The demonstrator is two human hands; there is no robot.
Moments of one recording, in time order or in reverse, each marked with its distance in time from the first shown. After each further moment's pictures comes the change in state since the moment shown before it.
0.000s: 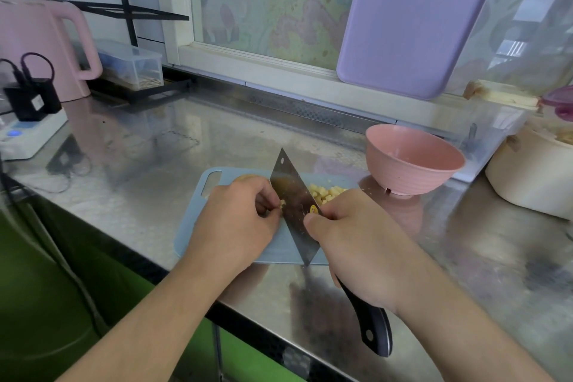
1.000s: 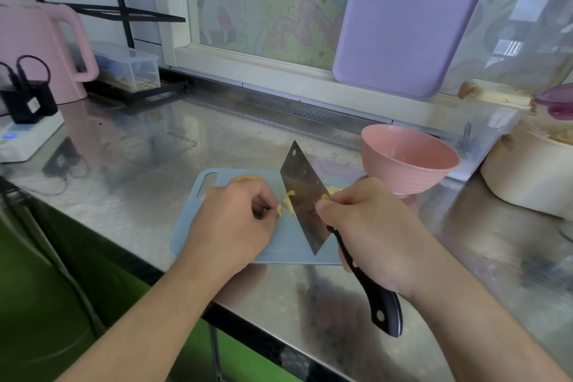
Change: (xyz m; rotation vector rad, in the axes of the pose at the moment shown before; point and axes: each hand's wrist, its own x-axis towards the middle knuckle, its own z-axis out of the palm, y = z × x) left_hand -0.001 0.000 0.000 0.004 0.004 0.016; right_hand 0.001 0.003 -0.020 0.083 0.048 0.046
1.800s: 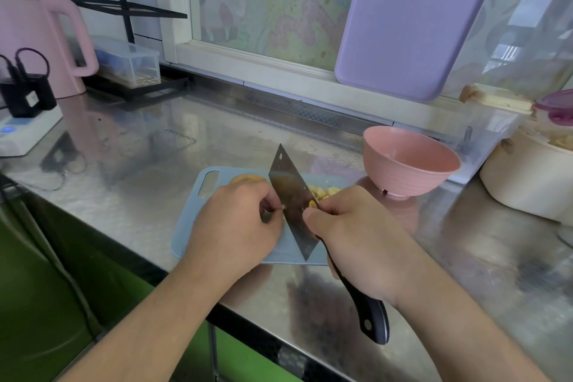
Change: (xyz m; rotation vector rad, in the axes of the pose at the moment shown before) left_hand -0.004 0.004 0.000 0.115 0.019 0.076; right_hand 0.003 0.003 0.017 -0.018 -0.023 -0.026
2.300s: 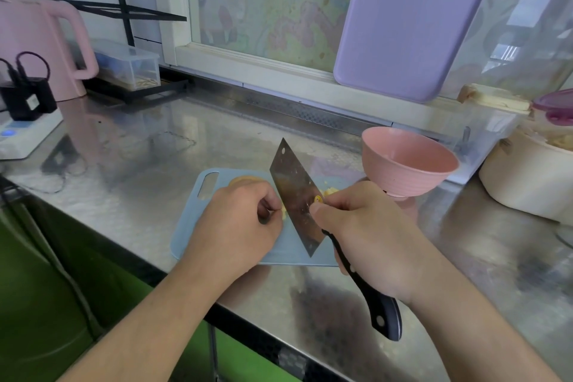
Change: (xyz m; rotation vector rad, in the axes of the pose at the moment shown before) left_hand 0.001 -0.002 0.001 -0.064 -0.021 0.011; right_hand -0.002 0.003 -0.012 0.070 -0.017 -0.069
